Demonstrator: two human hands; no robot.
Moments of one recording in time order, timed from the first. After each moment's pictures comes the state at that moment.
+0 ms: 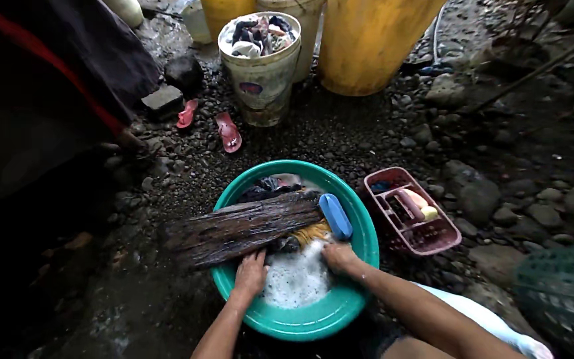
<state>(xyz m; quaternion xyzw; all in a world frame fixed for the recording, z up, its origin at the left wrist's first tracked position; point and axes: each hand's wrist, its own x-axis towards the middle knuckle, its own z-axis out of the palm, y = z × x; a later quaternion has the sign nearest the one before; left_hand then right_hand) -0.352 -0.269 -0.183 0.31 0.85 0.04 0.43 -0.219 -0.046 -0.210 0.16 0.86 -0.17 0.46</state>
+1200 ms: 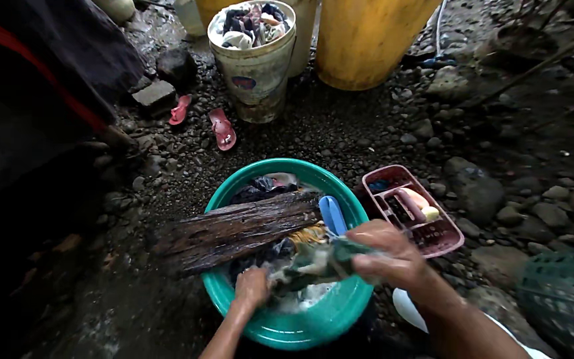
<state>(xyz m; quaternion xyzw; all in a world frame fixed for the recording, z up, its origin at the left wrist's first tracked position) -0.338 -0.252 -0.170 0.29 0.81 0.00 0.50 -0.210 -0.028 -0.049 -0.13 0.74 -0.62 -0.23</state>
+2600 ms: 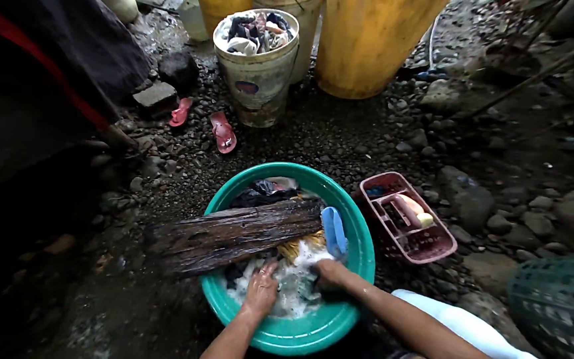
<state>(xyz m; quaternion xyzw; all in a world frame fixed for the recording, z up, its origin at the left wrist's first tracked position) -0.319 -0.253 -0.215 0.44 0.79 0.06 0.43 -0.214 -0.049 -0.217 0.14 0.83 -0.28 0.45</state>
